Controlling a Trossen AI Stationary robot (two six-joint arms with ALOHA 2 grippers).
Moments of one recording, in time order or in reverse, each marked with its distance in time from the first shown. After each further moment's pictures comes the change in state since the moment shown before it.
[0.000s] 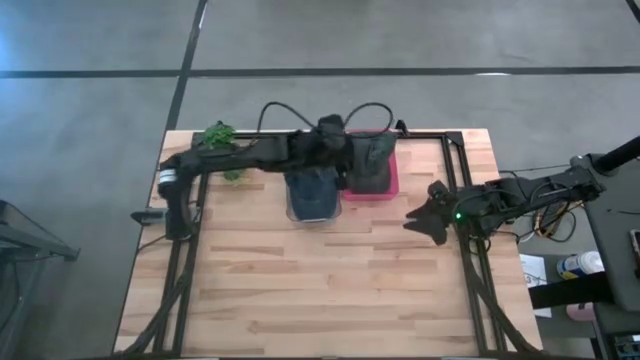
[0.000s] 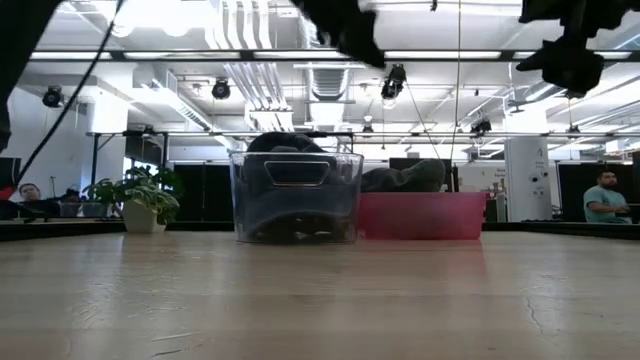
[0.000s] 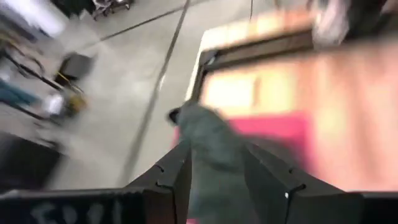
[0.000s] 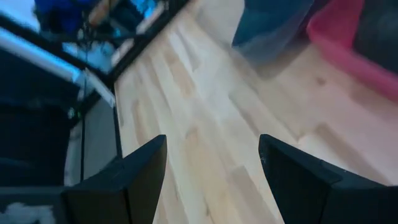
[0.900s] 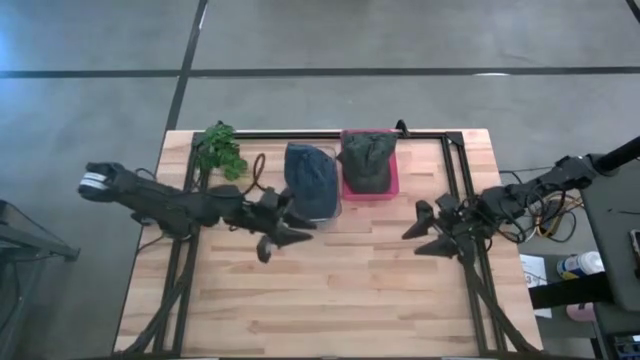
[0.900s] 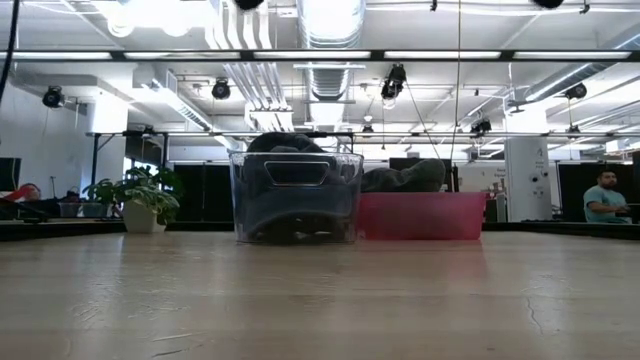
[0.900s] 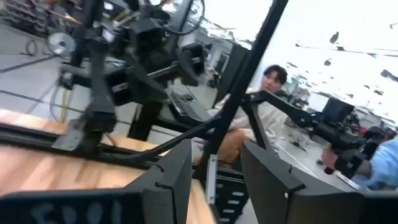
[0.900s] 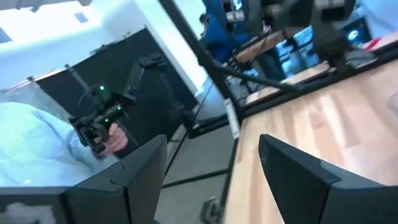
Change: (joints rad) left arm -0.362 -0.630 -0.991 0.989 0.380 -0.808; right arm 0.185 0.036 -0.042 0.623 -0.117 -0.268
